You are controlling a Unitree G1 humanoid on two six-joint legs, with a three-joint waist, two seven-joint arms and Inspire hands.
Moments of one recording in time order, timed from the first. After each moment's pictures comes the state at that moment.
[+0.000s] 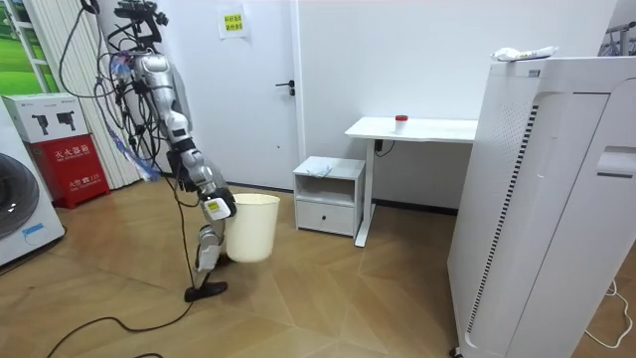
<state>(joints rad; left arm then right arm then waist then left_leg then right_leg) 0.24 0.21 0.11 1.20 0.24 0.12 -0.01 0.07 -0.26 -0.04 1.36 0.56 0.04 0.16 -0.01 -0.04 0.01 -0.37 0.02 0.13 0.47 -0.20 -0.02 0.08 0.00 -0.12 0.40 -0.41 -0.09</state>
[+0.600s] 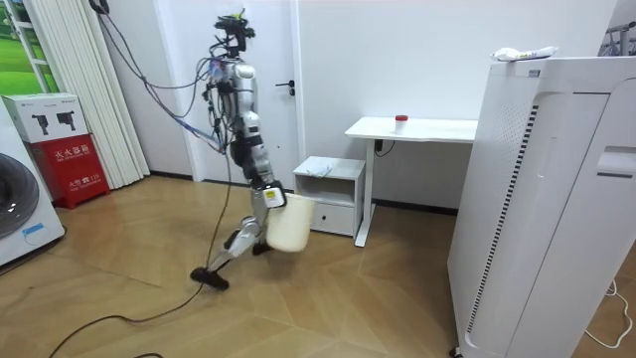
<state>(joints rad) 0.10 0.22 0.07 1.12 0.17 0.04 0.08 0.09 -0.27 -0.02 1.31 0.59 -0.03 0.09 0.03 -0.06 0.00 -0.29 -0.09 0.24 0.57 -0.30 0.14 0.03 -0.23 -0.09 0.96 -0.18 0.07</state>
